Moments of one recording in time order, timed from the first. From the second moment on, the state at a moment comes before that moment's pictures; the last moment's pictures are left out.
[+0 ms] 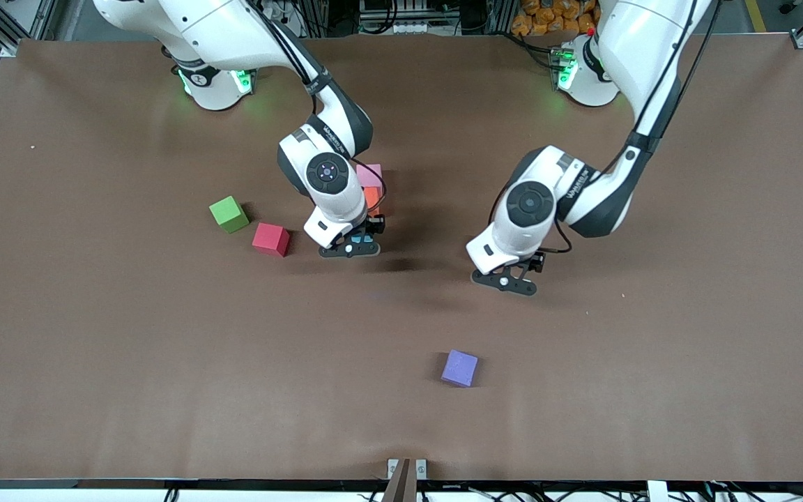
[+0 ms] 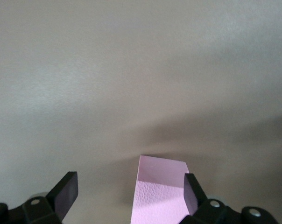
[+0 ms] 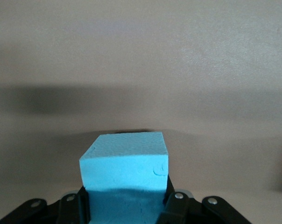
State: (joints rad) left arm -0.33 0.53 -0.22 -1.79 0.17 2.22 -0.32; right arm 0.67 0.55 0.04 -1.86 0.08 2.36 0.60
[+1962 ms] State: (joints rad) left arm -0.33 0.55 -0.28 -1.88 0.17 2.23 -0.20; right arm 0.71 0.55 0.04 -1.89 0.08 2.37 0.68
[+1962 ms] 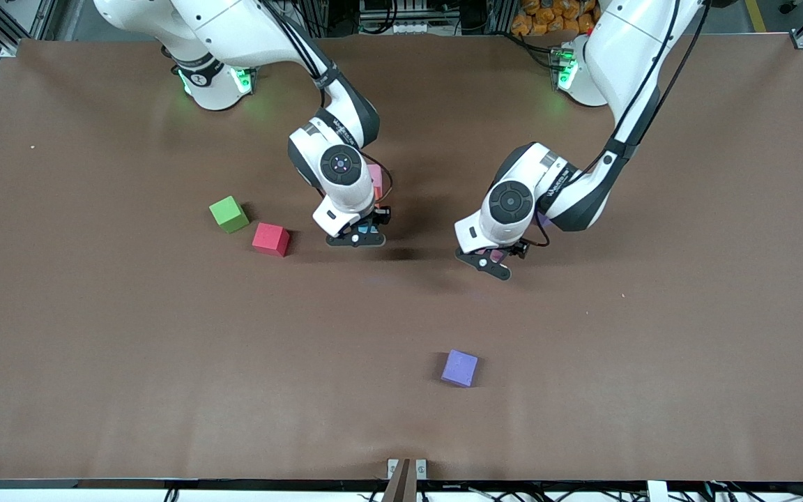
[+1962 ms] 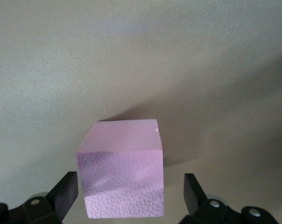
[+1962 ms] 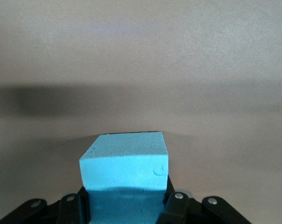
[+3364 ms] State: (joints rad) left arm -0.40 0.56 -0.29 -1.78 0.17 2.24 -0.58; right arm 0.37 0.50 0.02 -1.63 0.08 1.84 0.43
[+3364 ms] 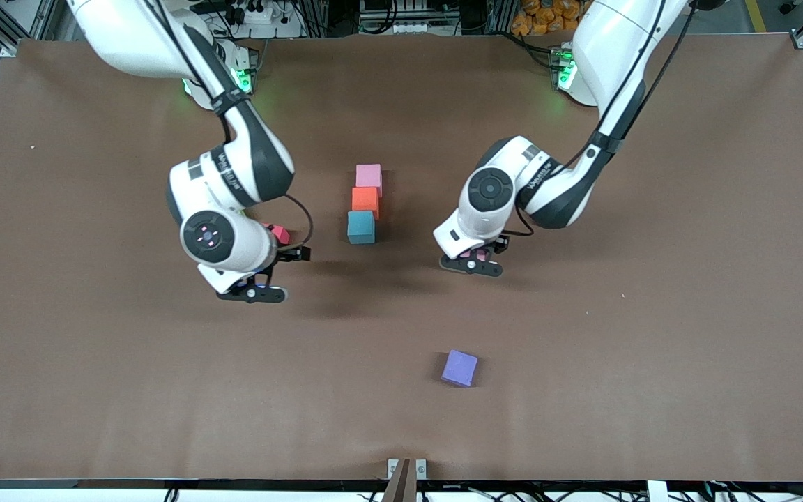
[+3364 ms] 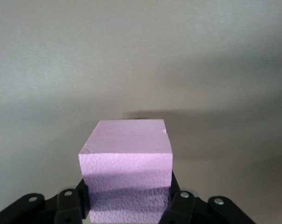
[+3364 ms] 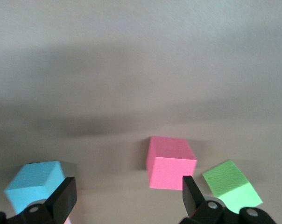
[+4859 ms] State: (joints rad) left arm -0.67 0.65 -0.63 -1.69 0.13 2.08 -1.27; right arm 0.30 0.48 0.02 -1.92 0.08 2.05 0.42
